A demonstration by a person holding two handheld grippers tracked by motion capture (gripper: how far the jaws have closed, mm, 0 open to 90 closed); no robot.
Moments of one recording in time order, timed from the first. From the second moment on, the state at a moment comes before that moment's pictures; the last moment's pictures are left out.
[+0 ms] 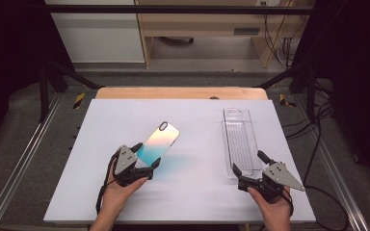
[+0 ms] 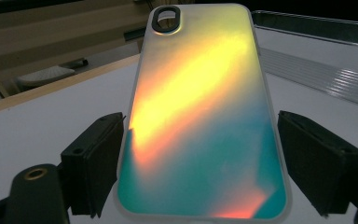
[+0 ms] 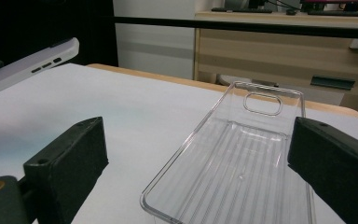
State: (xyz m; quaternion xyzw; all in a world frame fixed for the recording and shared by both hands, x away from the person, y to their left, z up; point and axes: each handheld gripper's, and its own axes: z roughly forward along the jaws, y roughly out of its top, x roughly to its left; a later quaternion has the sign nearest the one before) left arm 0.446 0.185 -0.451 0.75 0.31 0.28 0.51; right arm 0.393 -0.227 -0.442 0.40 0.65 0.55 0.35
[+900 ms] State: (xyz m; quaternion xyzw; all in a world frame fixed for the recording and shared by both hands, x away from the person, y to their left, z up) left arm 0.442 0.187 -0.443 0.73 0.31 0.29 0.53; right arm 0.426 -0.145 -0.380 0.33 0.73 0.53 0.27
